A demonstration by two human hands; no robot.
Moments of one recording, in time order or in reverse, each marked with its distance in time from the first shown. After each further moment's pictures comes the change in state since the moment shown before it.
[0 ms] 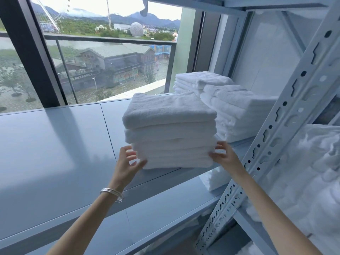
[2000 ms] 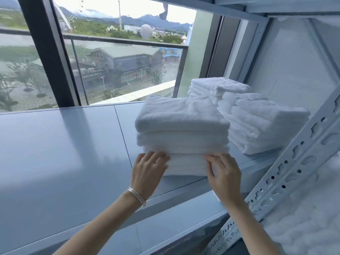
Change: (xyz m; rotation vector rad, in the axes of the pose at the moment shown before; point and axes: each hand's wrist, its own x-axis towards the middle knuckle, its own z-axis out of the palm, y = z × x) left_hand 0.012 0.007 -0.002 0.921 0.223 0.849; right_hand -0.009 -0.028 0.089 -0.683 0.576 -0.844
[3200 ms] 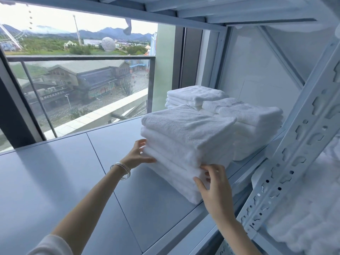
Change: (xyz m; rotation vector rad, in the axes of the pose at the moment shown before) left_hand 0.120 -0.110 0.110 -1.148 -0.697 -0.513; right_hand 0.010 -0.024 0.024 0.050 -0.148 0.567
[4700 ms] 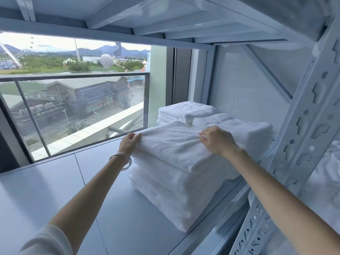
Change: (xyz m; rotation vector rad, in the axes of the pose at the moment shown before) left_hand 0.080 0.082 -0.004 0.091 0.474 -0.059; right_hand 0.216 0.025 -0.041 -0.598 -0.427 -0.180
